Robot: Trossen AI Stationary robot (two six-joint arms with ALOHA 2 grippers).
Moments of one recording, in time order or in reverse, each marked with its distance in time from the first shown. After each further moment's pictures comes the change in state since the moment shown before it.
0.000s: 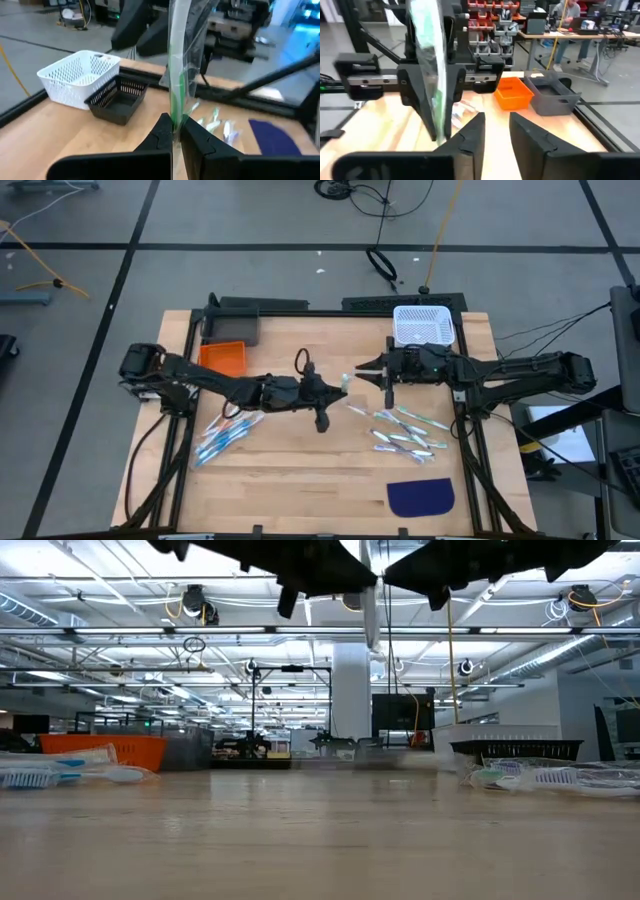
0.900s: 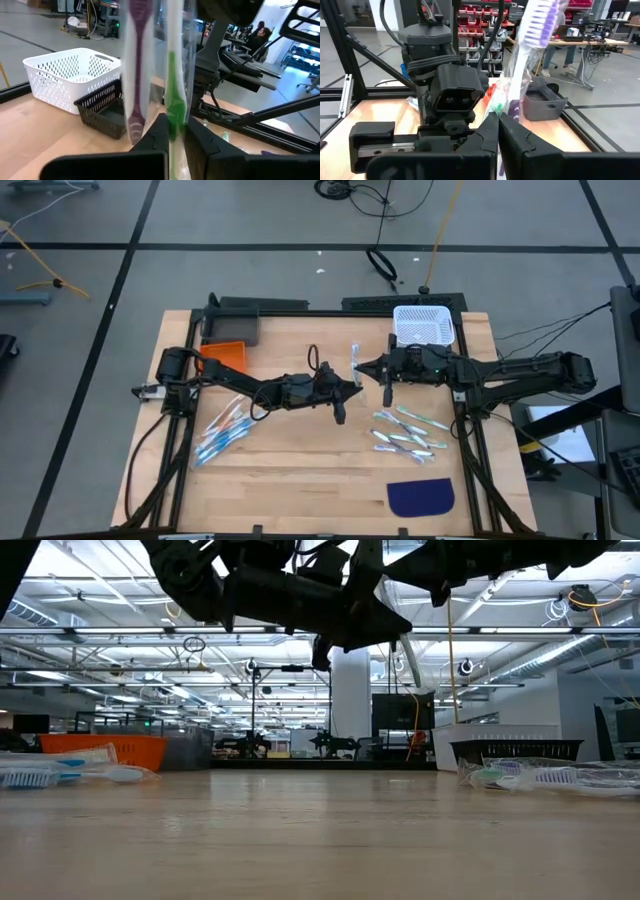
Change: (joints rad) left arm 0.084 0.278 0.014 0.415 0.074 -0.095; right arm 0.000 0.002 -0.001 0.032 0.068 -0.001
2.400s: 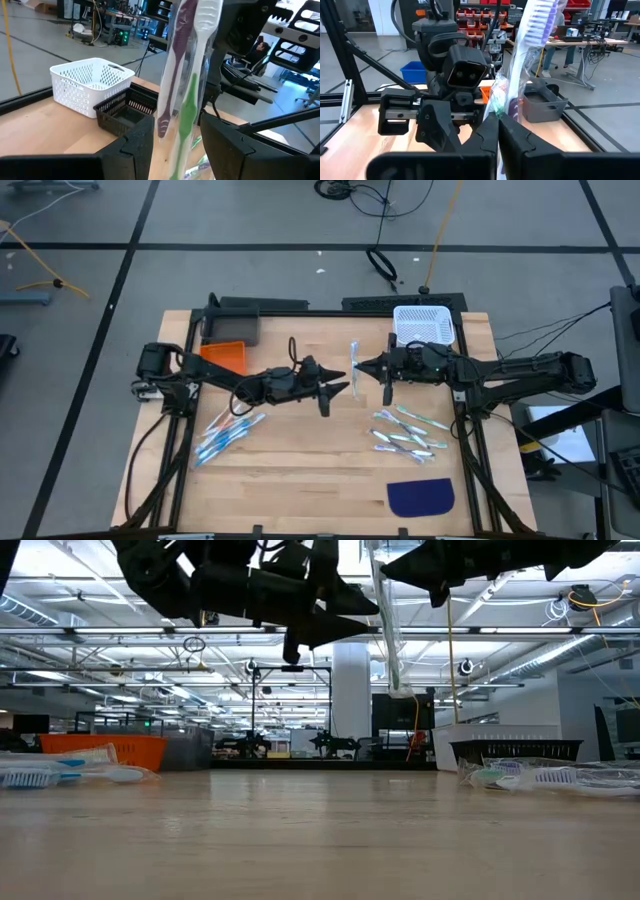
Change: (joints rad) left arm 0.037 -0.150 -0.172 0.067 -0.005 -0.038; right arm -0.001 0.000 0.001 0.017 -0.014 0.018
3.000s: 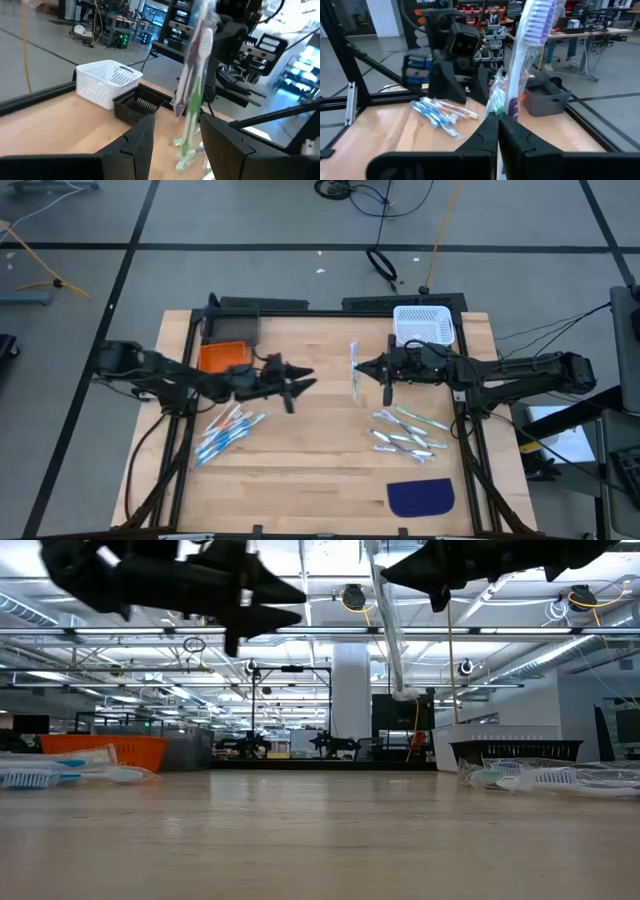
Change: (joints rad) left arm 0.000 -0.310 -0.294 0.008 0.001 -0.011; right arm 0.000 0.000 0.000 -0.020 -0.002 0.050
